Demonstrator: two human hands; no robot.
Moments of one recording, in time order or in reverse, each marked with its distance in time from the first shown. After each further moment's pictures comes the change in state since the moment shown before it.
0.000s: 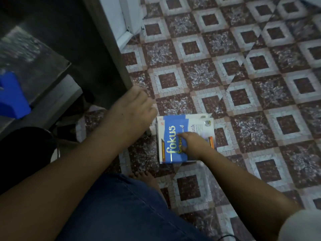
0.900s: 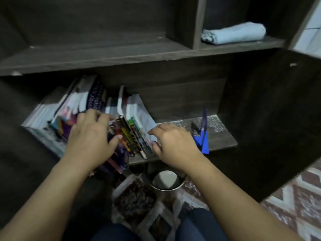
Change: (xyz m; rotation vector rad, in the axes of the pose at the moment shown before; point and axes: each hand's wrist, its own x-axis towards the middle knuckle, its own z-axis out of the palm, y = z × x) left_hand -0.426 -0.085 -0.218 -0.042 -0.105 -1.619; right_hand -0.195 -0.512 -0.097 -0.370 0.580 -1.161
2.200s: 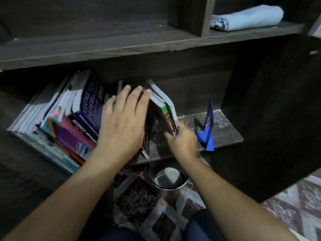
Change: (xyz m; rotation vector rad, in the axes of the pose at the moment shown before) left_hand 0.025 0.050 0.010 0.109 0.167 0.330; right_hand 0.025 0.027 0.070 0.522 0.265 0.718
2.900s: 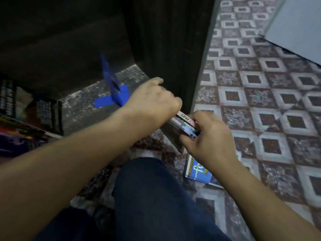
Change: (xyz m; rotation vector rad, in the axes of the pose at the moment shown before) left_hand 0.016 0.293 -0.035 0.034 -0.198 0.982; right_hand -0.146 0.168 -0.245 -0.408 0.254 -0.118
